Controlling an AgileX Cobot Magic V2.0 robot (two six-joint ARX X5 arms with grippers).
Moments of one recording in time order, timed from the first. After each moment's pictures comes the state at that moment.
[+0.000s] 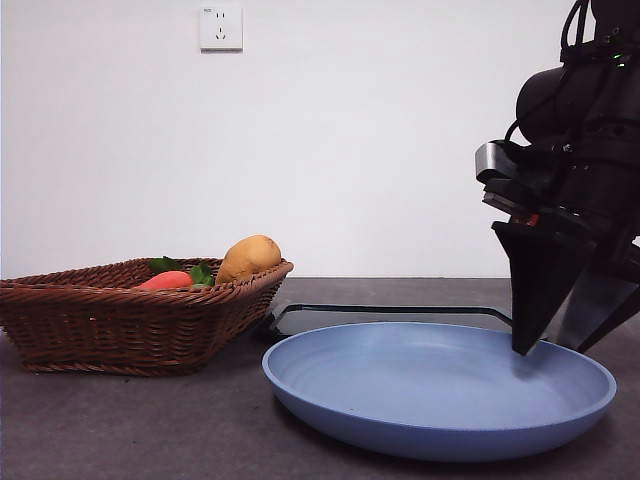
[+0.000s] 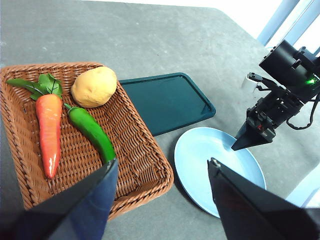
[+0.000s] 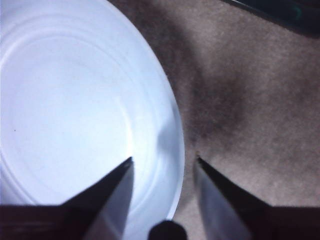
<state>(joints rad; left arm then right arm) 0.05 0.72 0.85 -0.71 0.72 0.06 0.31 1.63 0.97 -0.72 -0.34 -0.08</state>
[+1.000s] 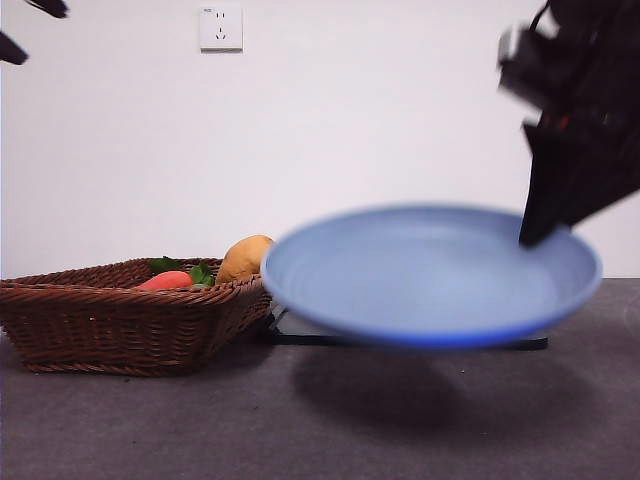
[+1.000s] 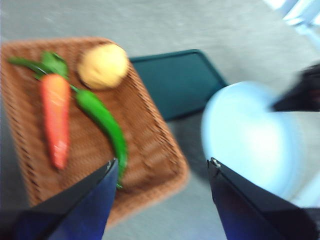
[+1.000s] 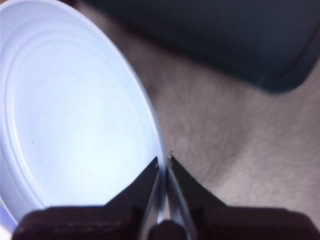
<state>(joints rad) -0.12 0.91 0.96 -0.71 0.50 0.02 0.30 1.35 0.98 -0.72 -0.34 -0.05</state>
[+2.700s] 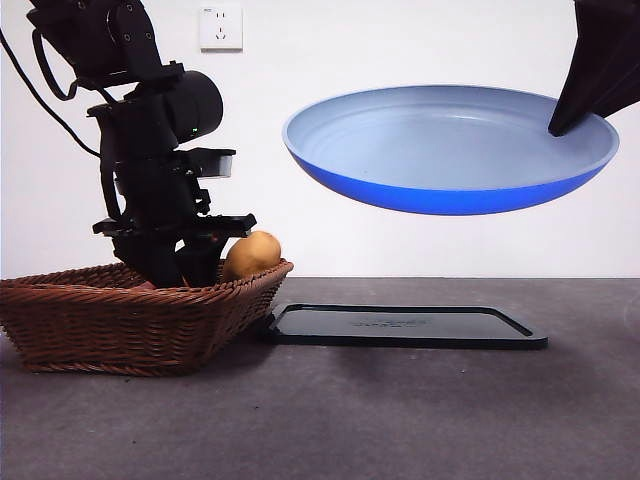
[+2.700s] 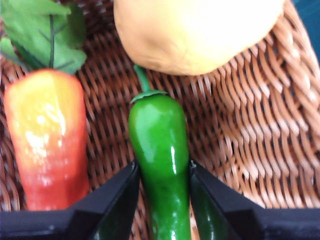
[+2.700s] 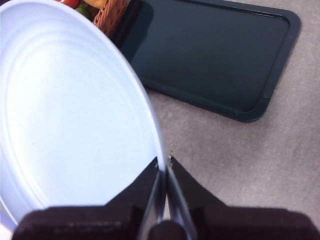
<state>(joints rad) -0.39 1.91 1.35 -0.54 -0.03 0.00 0.26 1.10 0.98 -0.74 -0.34 0.03</state>
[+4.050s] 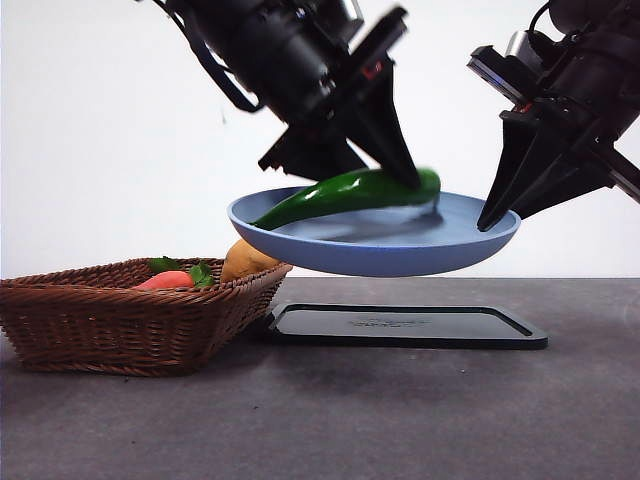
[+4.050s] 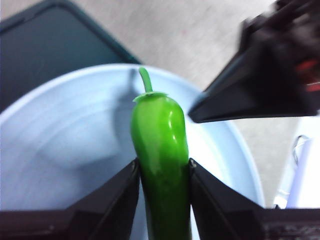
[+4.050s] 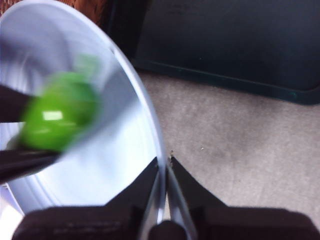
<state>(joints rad) -0.70 1.75 1.35 -0.43 0.40 -0.05 0.28 1.41 0.98 -0.59 -0.49 0.23</state>
